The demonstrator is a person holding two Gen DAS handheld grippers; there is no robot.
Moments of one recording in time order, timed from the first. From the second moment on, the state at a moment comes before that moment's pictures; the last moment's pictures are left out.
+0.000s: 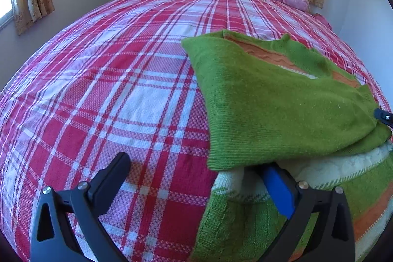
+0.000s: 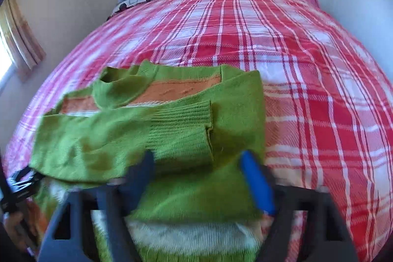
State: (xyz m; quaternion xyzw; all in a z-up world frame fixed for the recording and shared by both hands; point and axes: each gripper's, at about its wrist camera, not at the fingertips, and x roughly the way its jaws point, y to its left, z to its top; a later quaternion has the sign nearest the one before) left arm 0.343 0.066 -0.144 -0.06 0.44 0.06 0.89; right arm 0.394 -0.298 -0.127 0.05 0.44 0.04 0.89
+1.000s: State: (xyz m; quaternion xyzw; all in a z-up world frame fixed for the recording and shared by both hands) left arm 0.301 0.079 -0.087 -0.08 0.35 0.09 0.93; right arm 0.349 -0.310 -0.078 0.05 0.38 0.06 0.92
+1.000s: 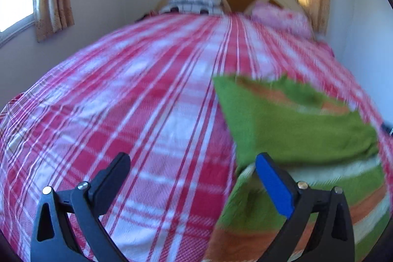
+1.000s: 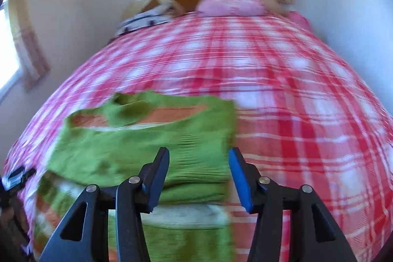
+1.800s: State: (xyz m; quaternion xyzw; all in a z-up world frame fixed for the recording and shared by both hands) left arm 0.342 0.052 -0.136 -0.03 0.43 0.07 0.90; right arm 0.358 -0.269 -0.135 -0.04 0.45 0.05 0.89
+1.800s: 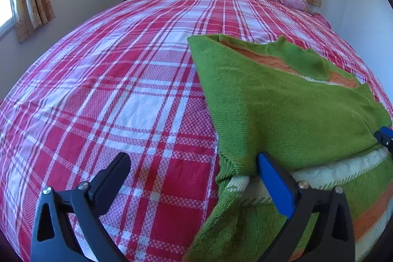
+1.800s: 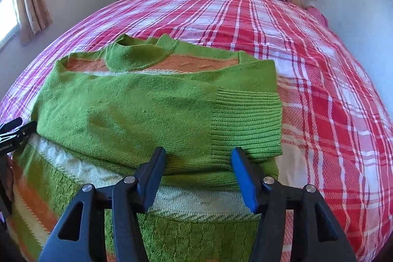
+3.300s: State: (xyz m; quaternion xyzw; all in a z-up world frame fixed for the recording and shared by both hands) left arm 0.163 0.021 -0.105 -0.01 0.38 0.00 0.92; right arm 0.143 -0.262 -0.121 -0.01 0.41 0.09 0.91
